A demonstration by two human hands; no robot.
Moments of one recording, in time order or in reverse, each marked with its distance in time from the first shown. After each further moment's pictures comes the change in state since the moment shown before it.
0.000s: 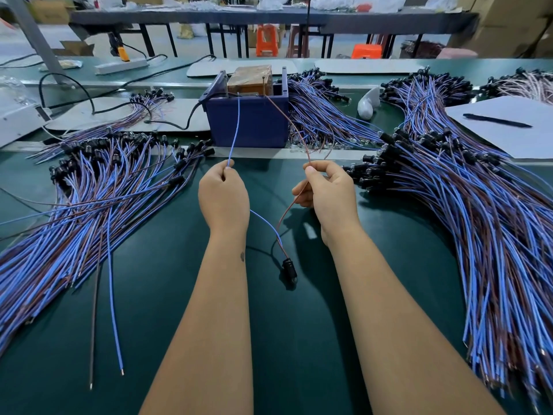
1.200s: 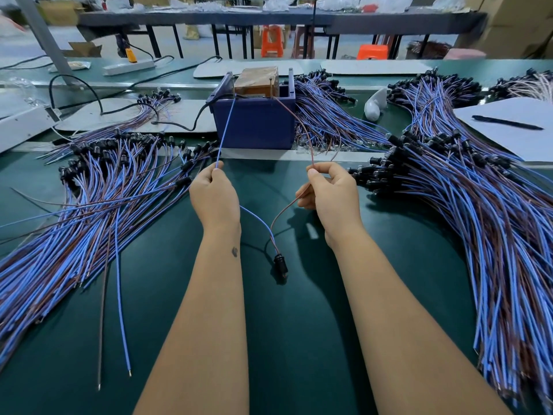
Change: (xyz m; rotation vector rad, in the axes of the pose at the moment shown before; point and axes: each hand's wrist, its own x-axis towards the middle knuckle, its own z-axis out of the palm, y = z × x) left_hand 0.019 -0.004 -0.009 -0.191 0.096 -0.108; right_hand 0.003 0.000 0.006 -0.034 0.010 -0.007
